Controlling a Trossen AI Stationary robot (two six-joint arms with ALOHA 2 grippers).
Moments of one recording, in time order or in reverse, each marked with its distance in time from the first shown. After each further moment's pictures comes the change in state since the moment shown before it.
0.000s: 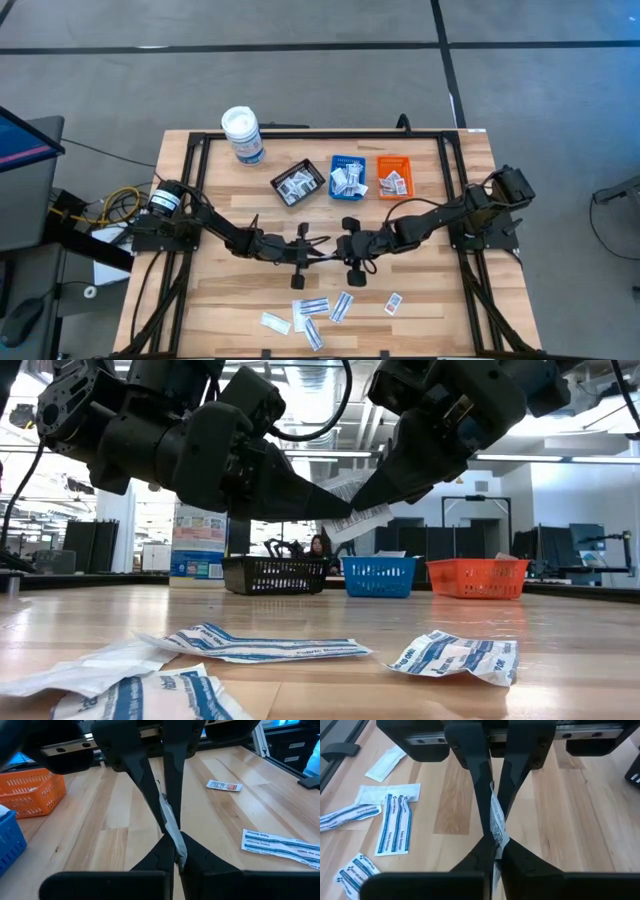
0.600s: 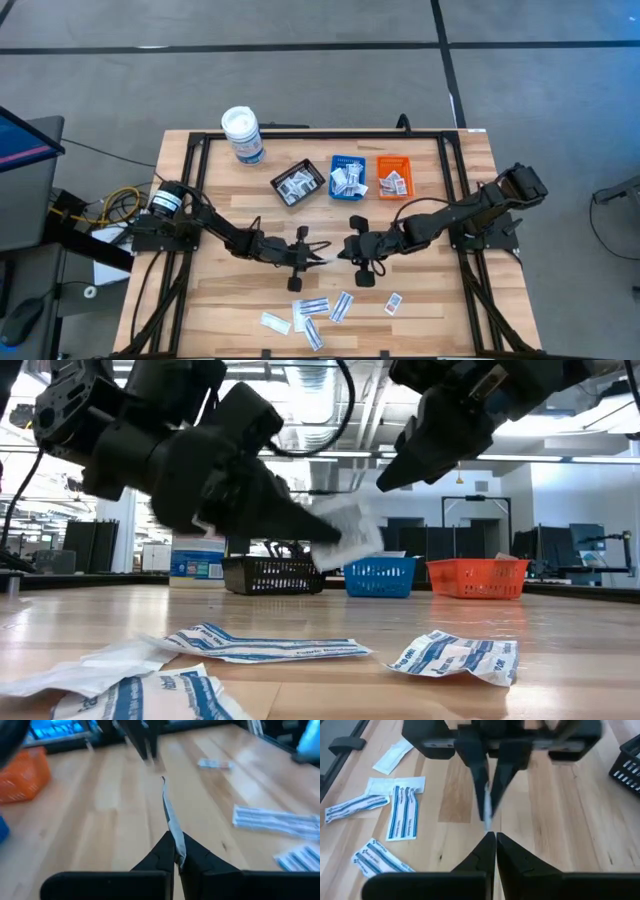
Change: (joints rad) left arm -0.002 0.004 -0.006 -0.052 0.024 0.001; right arm 0.035 -0.101 0.000 -0.139 0.036 0.012
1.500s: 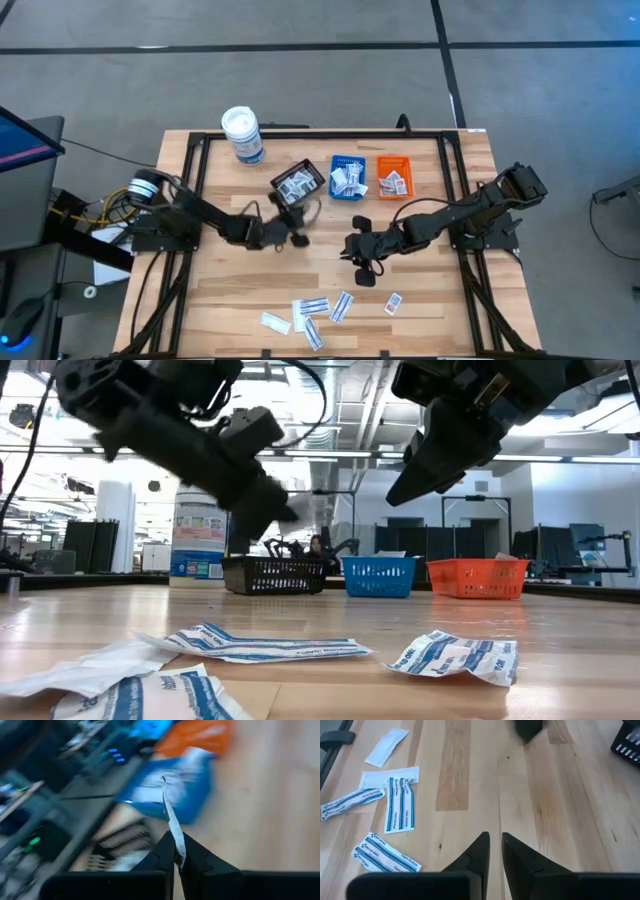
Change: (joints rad) left arm 0.078 -0.183 0.005 -0.363 -0.685 0.098; right arm 0.006 0.001 0.000 -0.058 -0.004 0.084
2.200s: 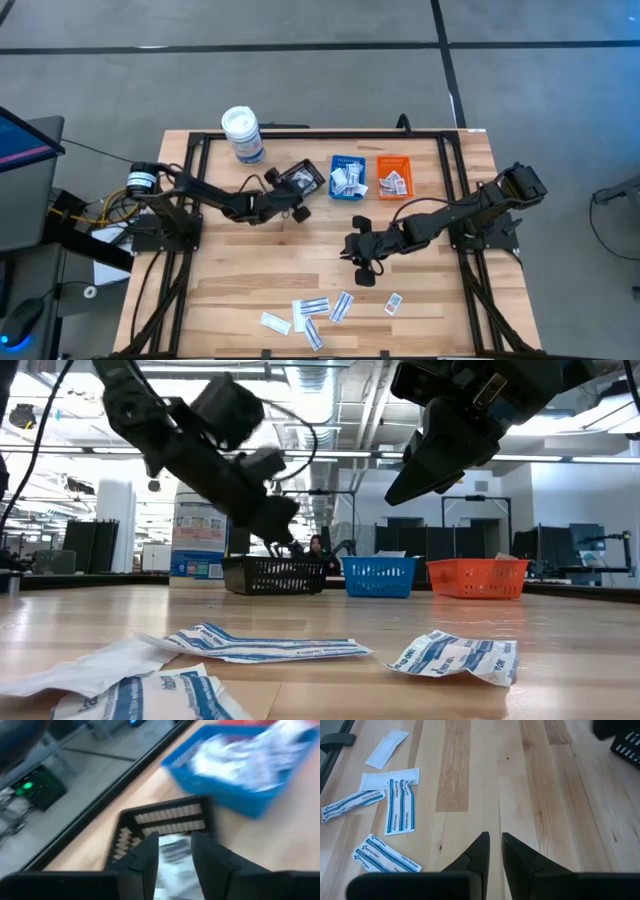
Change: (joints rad) left arm 0.282 -0.040 0.001 -0.110 0.168 -0.181; right arm 0.000 0.001 0.000 0.005 0.000 0.003
